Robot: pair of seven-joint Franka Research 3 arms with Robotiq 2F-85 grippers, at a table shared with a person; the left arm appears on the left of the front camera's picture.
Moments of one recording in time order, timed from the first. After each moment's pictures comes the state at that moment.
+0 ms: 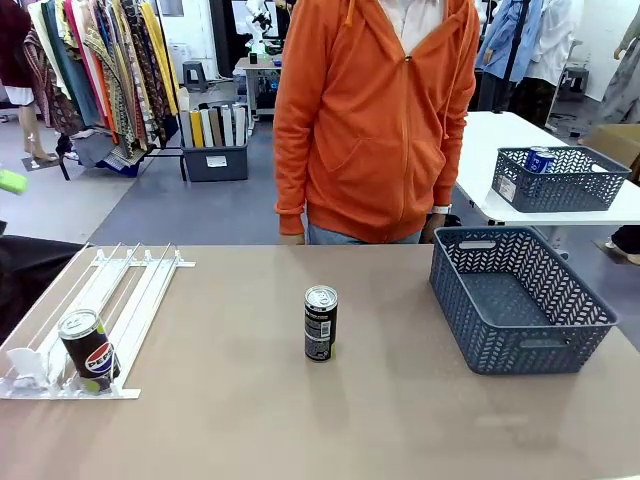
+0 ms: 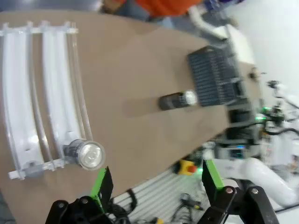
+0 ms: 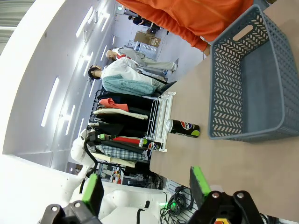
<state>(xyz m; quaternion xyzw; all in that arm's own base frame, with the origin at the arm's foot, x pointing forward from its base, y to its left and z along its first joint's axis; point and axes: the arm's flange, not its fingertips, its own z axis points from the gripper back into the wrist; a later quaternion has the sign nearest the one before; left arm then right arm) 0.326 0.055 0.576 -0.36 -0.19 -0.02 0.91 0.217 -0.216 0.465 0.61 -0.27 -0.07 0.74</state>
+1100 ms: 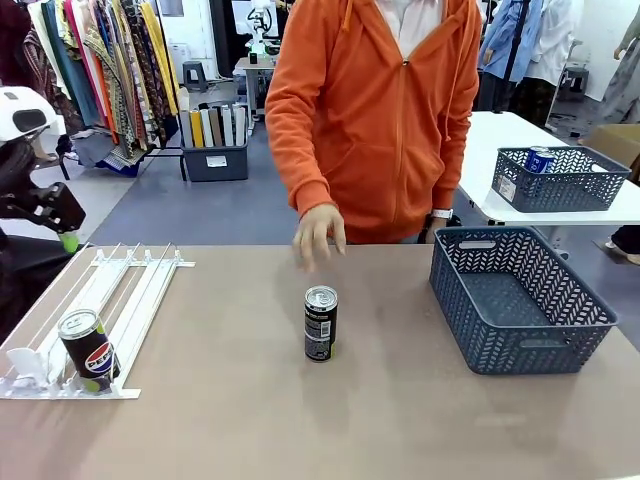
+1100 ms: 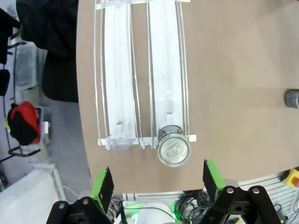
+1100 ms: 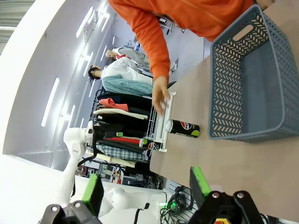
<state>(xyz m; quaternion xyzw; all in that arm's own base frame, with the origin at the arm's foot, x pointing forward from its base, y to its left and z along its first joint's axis) 0.358 -0.043 0.559 0.02 -0.13 -0.01 0.99 0.217 -0.216 0.465 0.61 -0.27 -0.07 0.74</state>
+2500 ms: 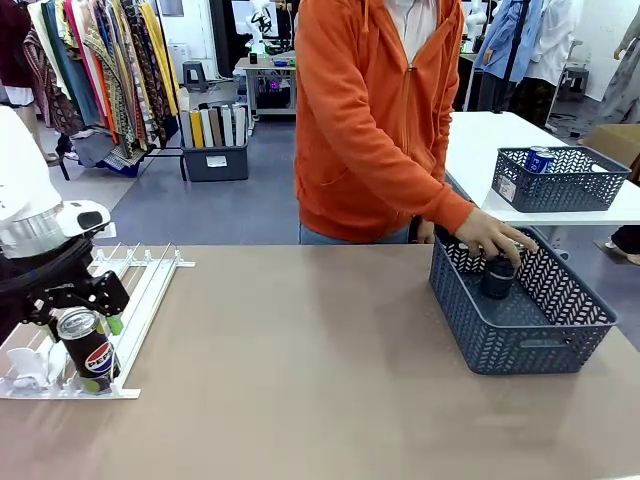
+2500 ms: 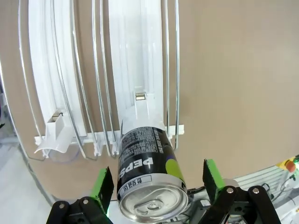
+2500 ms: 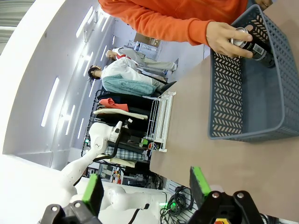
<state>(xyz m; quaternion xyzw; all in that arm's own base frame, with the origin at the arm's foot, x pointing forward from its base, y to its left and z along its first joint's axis) 0.389 -0.050 0.408 -0.06 0.02 0.00 1.00 0.217 -0.216 0.465 0.61 -0.27 -0.07 0.74</state>
